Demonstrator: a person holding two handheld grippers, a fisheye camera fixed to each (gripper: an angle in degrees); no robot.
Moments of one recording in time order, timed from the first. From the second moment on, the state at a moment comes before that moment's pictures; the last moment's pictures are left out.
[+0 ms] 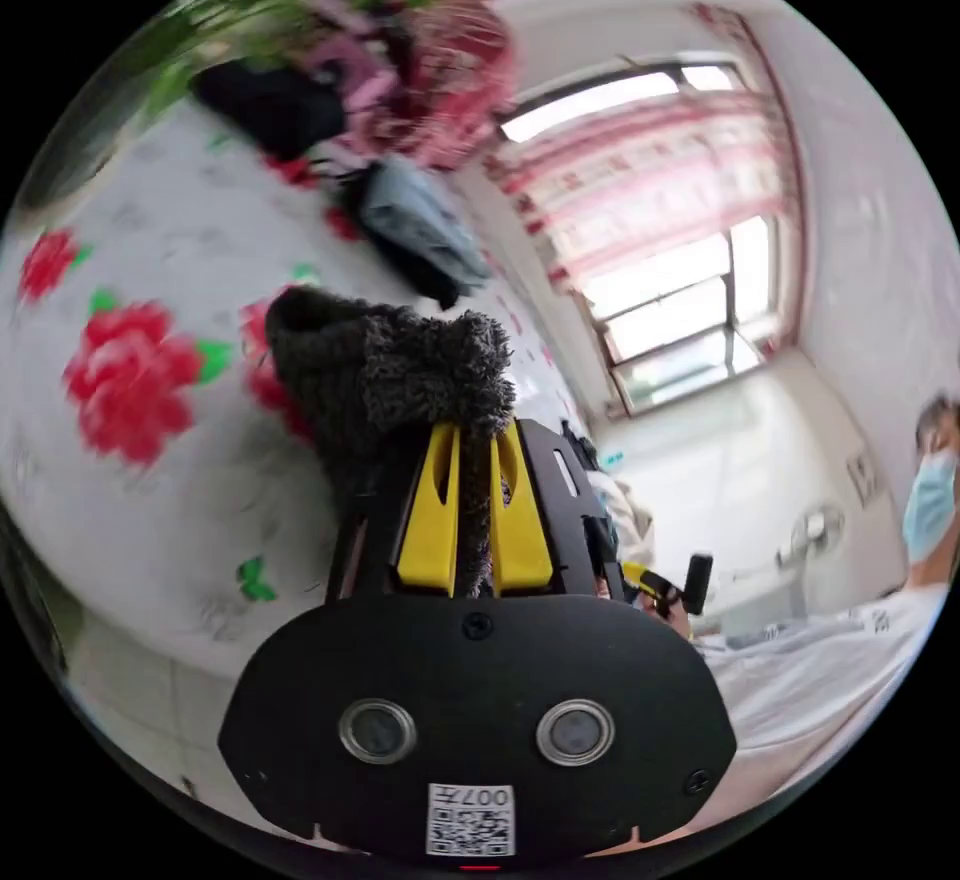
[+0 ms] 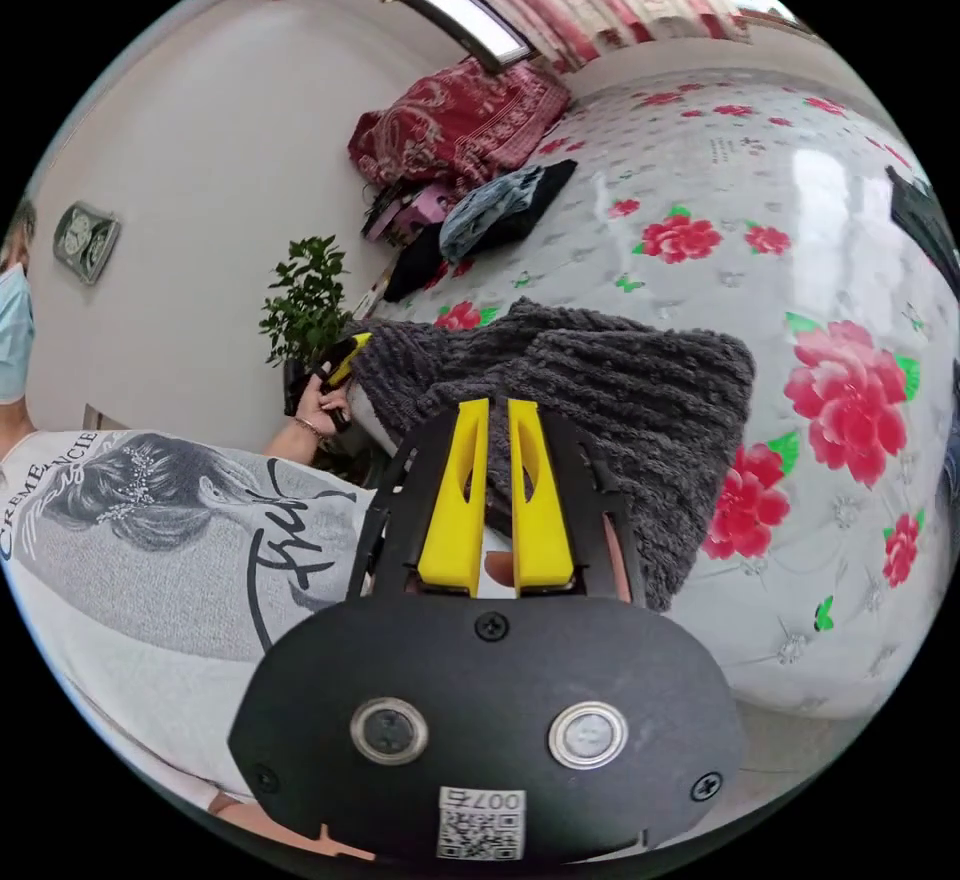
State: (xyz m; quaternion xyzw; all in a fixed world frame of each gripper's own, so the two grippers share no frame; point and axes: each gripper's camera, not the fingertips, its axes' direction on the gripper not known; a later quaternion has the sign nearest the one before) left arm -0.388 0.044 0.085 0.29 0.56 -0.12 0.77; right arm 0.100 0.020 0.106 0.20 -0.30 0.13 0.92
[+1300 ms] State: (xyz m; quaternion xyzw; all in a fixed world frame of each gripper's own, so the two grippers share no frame) left arm -0.093 -0.010 0.108 -0.03 0.57 0.07 0.82; right arm 0.246 0.025 0.129 0.04 -0.43 0.25 0.87
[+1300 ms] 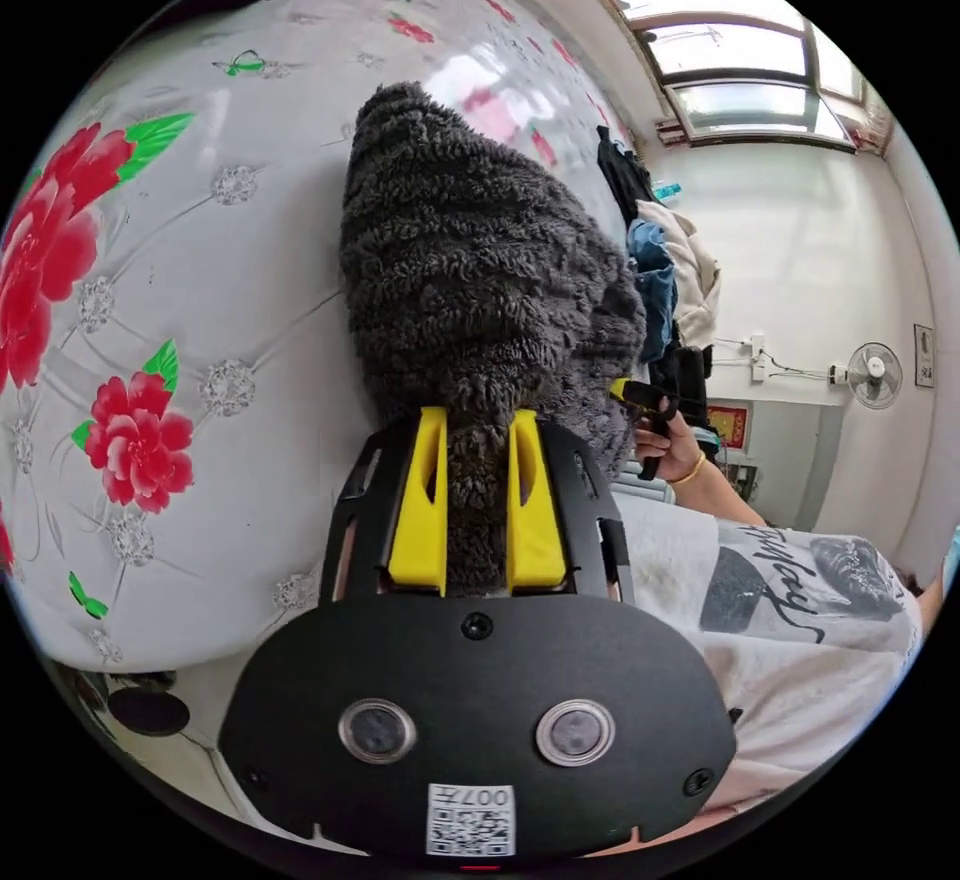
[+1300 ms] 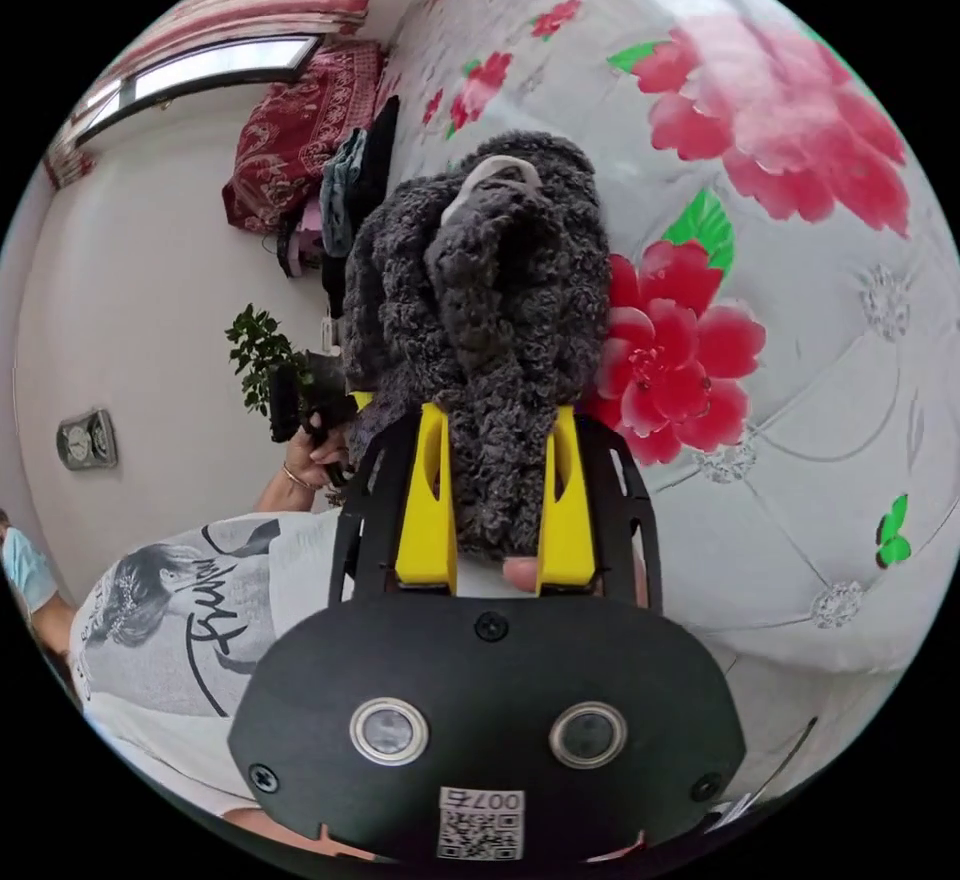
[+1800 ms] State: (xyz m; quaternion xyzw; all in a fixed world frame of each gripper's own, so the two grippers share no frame) left arm -0.298 -0.173 -0.063 0.25 0.52 0.11 0.81; right arm 0.201 -0.256 -0.093 0.25 -0.52 0.05 0.81
